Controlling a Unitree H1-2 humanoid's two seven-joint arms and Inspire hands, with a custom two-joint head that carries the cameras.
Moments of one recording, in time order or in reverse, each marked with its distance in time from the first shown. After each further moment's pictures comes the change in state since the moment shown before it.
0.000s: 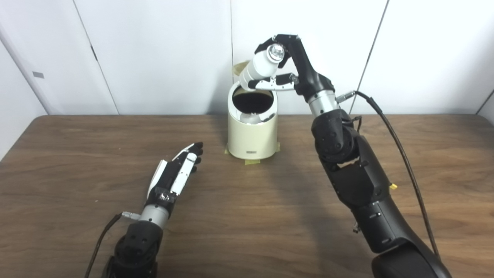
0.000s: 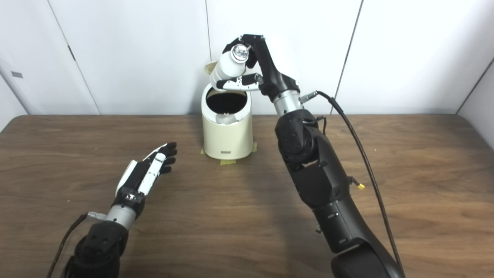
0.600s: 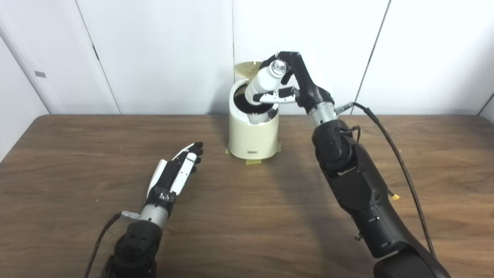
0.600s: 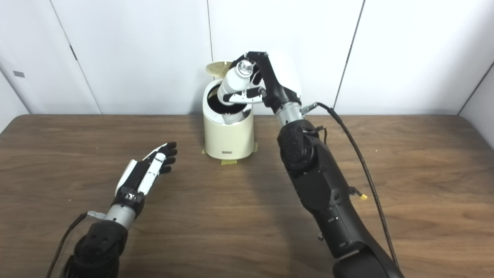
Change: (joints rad) left arm 0.000 0.007 0.001 -0.001 0.000 -0.003 0.000; right arm 0.017 0.000 0.013 0.090 -0.005 -0.029 -0.022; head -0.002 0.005
